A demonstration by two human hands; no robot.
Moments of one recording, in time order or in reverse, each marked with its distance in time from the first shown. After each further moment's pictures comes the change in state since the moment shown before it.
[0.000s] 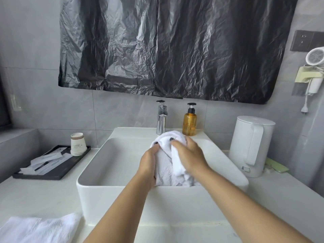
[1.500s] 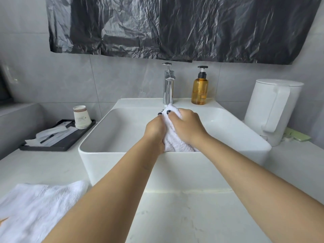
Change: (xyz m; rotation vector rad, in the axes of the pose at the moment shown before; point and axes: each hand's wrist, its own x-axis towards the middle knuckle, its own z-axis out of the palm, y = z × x) left_hand 0.019 -0.009 -0.003 -0.020 0.007 -0.010; right_hand 0.009 0.017 0.035 -0.200 -0.069 -0.278
